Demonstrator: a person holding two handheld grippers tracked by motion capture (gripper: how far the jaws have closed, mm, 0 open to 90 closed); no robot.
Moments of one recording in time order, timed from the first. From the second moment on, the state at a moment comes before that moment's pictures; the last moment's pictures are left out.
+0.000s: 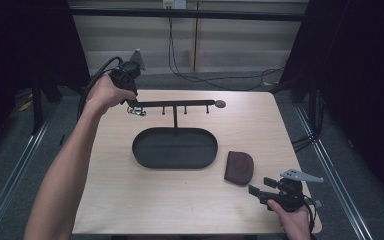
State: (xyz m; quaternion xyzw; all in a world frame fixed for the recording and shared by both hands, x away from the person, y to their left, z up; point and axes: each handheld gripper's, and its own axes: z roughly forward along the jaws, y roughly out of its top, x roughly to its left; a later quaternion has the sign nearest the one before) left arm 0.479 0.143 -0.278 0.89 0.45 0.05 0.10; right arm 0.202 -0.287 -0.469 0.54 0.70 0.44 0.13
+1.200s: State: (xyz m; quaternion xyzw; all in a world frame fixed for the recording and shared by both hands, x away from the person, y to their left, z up) left arm 0.427 0.184 -0.297 0.88 0.43 0.03 0.18; right arm 0.203 -0.285 -0.470 0.54 0.70 0.44 0.13
